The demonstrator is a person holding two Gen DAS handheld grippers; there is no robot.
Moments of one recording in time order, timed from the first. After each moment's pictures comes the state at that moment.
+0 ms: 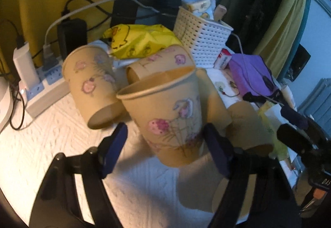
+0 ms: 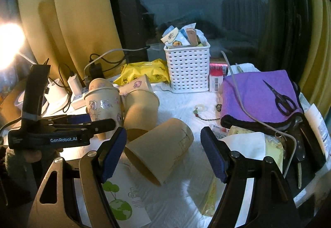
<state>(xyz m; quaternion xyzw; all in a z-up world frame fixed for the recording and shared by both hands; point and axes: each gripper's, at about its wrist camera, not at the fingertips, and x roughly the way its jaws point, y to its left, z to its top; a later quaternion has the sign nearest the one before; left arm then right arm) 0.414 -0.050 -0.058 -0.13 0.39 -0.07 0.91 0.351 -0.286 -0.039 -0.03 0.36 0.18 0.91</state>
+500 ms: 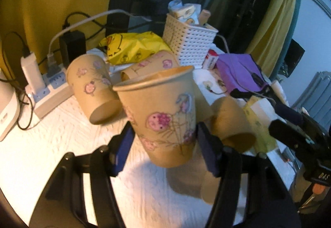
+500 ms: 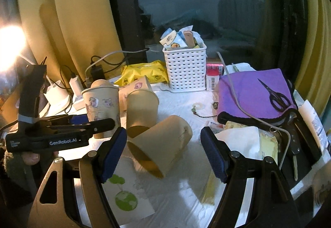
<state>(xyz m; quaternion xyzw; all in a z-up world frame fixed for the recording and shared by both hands) 0.384 -0.055 -0.039 -0.11 0.38 -0.08 0.92 0.336 -0.288 -0.028 -0.03 0.36 0.17 0.92</state>
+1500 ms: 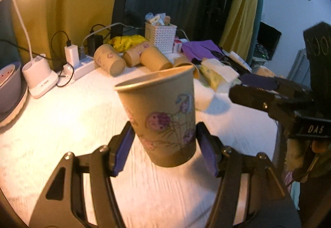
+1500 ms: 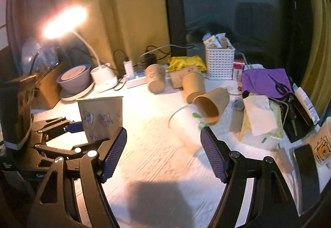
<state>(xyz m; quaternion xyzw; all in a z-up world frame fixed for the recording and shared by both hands) 0.171 -0.056 -0.019 -0.06 0.33 -0.12 0.93 0.186 -0.236 0.009 -0.05 0.36 0.23 0.90</state>
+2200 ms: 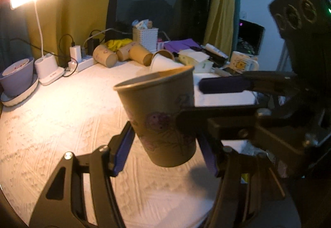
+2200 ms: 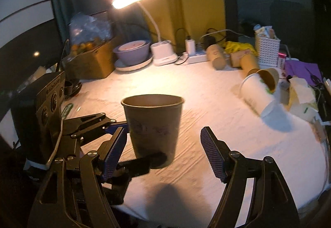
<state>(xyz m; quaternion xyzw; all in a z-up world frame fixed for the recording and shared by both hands) 0.046 -0.070 -0.040 -0.02 0.28 -0.15 0.95 0.068 -0.177 0.000 -0.05 0.38 0.35 0.85</state>
